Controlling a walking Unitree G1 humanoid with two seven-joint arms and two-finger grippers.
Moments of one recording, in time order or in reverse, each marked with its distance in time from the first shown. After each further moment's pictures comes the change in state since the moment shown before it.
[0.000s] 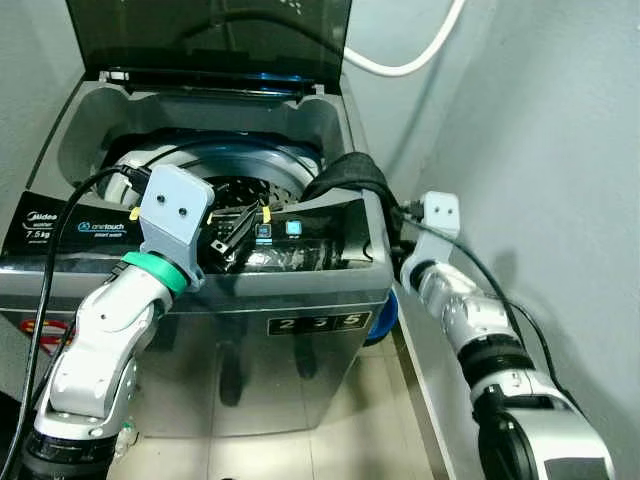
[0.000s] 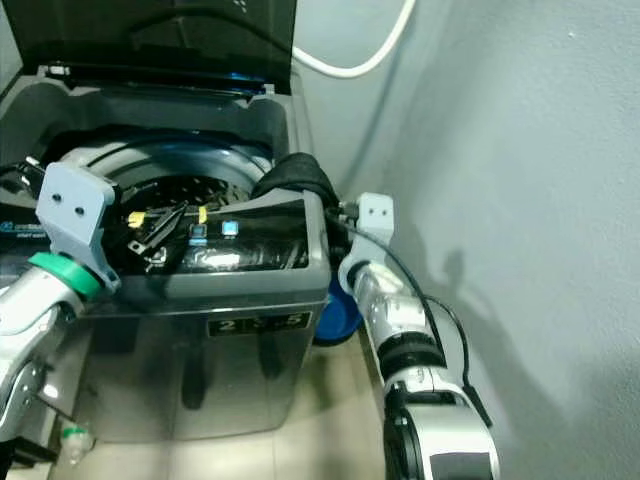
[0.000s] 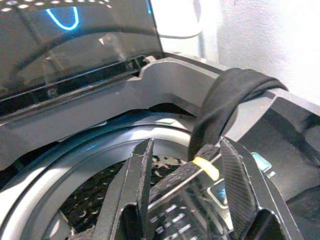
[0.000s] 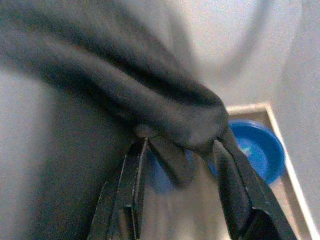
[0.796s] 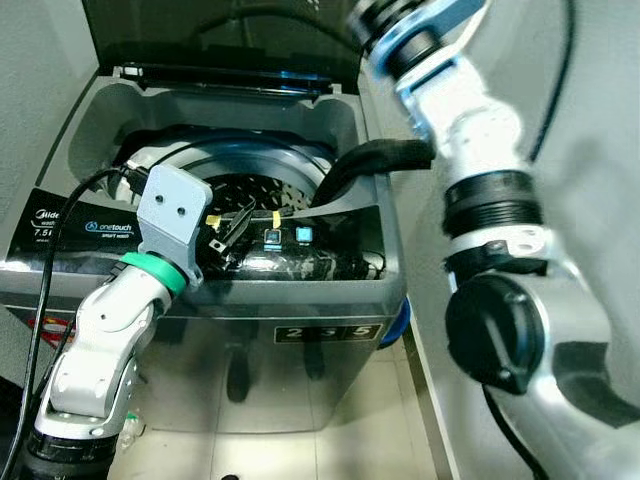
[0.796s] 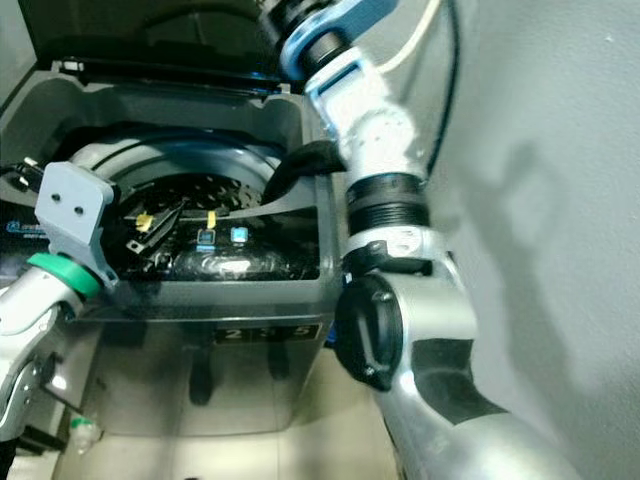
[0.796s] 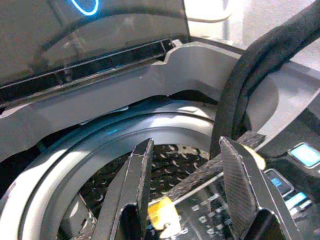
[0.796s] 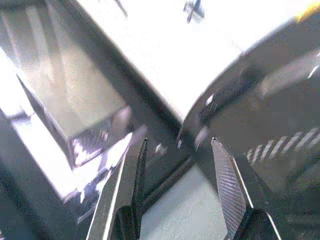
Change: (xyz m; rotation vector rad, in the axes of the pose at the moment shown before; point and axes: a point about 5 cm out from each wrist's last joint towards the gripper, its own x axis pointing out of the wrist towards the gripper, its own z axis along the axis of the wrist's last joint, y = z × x) left arm 0.000 0.001 -0.001 0.005 0.006 0.019; right arm -0.039 0.109 0.213 0.536 -0.563 0.828
